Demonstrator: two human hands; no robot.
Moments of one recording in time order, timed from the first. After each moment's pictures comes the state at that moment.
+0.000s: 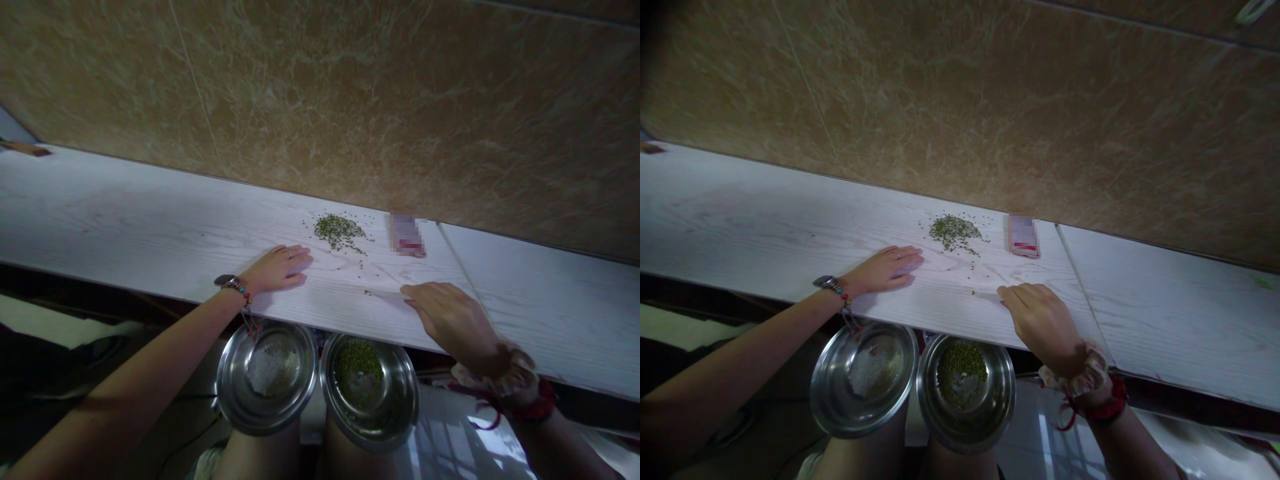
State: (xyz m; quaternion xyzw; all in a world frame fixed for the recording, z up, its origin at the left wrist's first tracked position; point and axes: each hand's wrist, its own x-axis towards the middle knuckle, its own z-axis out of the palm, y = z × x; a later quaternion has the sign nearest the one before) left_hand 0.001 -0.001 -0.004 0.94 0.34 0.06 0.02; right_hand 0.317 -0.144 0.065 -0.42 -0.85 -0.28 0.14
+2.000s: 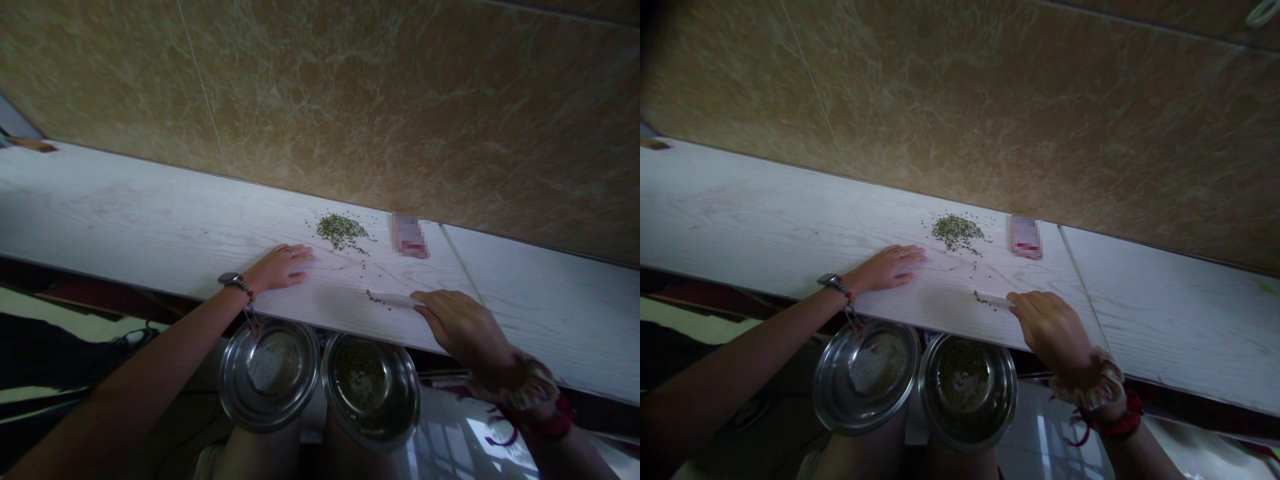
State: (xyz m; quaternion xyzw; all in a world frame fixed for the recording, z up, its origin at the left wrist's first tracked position) left_hand 0.000 0.002 -0.006 0.94 0.33 0.08 0.02; right_hand 0.320 -0.151 0.068 -0.42 -0.85 -0.27 0.17
